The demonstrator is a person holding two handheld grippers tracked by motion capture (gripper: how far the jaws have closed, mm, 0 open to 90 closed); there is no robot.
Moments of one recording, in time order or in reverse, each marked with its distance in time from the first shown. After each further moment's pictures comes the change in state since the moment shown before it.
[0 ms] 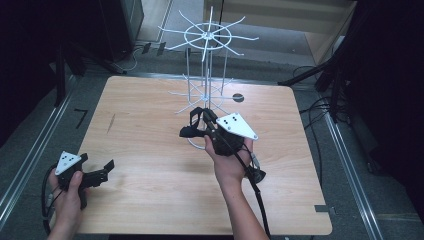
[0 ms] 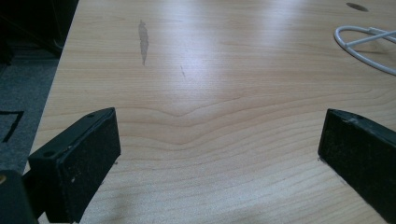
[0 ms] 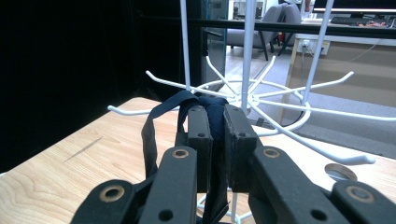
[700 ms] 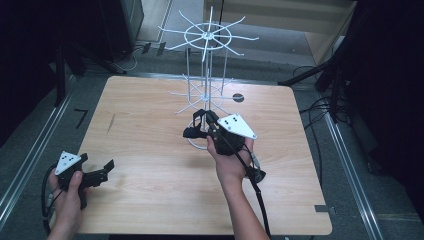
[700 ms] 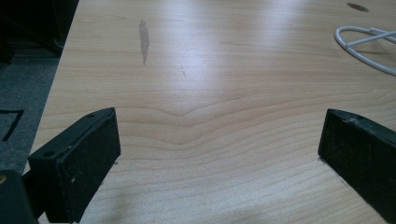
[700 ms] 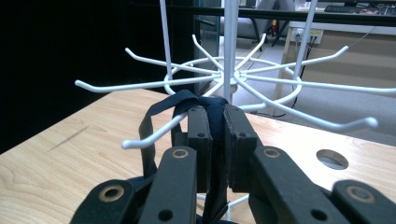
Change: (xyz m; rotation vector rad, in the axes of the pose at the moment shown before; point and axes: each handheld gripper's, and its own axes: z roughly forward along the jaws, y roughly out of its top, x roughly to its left) left arm 0.000 0.000 0.000 0.004 0.000 -0.004; right arm -0.008 -0.014 0.008 0.037 -0.027 0.001
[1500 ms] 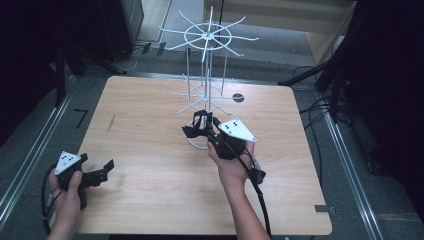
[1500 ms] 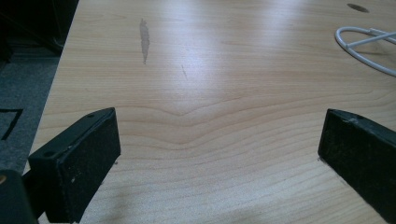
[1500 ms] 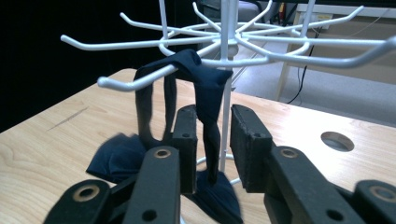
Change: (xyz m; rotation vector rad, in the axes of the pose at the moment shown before) left arm 0.001 0.000 0.000 0.002 -0.002 -0.006; right arm -0.007 -0.019 0.001 0.052 0.020 -0.003
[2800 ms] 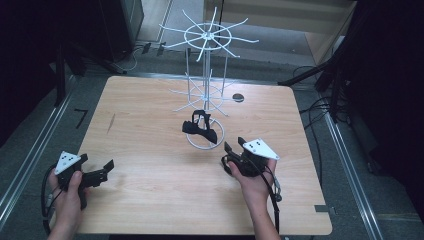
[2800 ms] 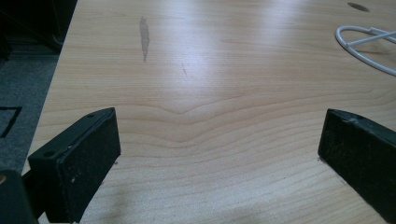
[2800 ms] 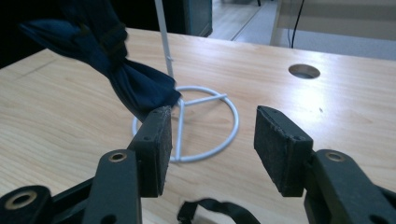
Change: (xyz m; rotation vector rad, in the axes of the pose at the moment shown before) left arm 0.000 0.000 0.000 0.002 0.001 -0.005; right arm -0.053 -0.064 -0.030 0.105 -0.029 0.051
